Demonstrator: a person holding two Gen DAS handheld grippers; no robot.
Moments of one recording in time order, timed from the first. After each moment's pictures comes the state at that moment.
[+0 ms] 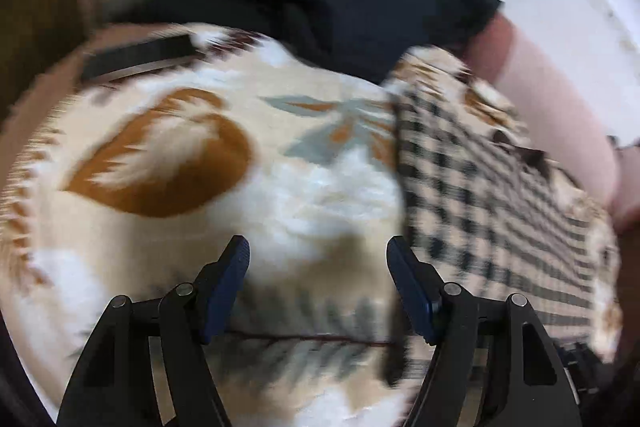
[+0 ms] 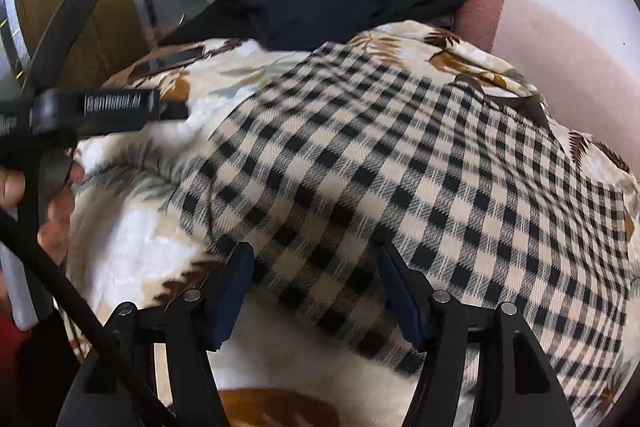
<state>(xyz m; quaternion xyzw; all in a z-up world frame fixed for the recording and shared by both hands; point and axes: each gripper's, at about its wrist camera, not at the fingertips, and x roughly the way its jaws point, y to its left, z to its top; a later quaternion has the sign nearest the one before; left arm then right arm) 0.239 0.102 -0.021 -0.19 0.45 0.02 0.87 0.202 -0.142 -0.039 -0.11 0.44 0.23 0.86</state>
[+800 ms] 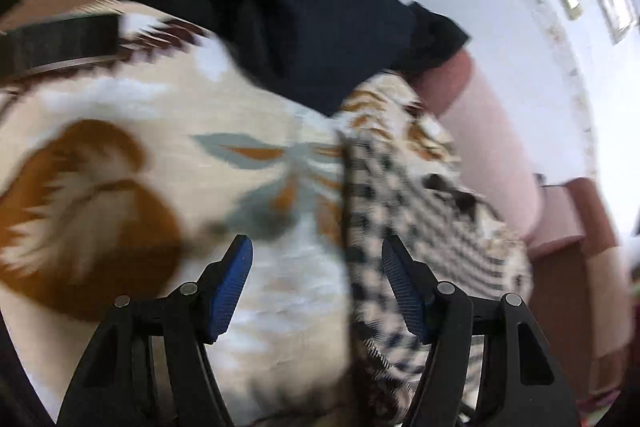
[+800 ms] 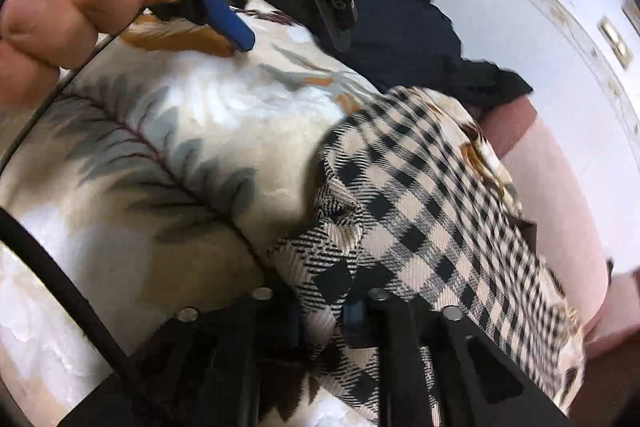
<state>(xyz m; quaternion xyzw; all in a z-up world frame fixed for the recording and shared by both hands) 0.290 0.136 -0.015 -0.32 0.44 -0.11 0.83 0.204 -0.030 -0.075 -0.31 0.33 0.18 0.87</state>
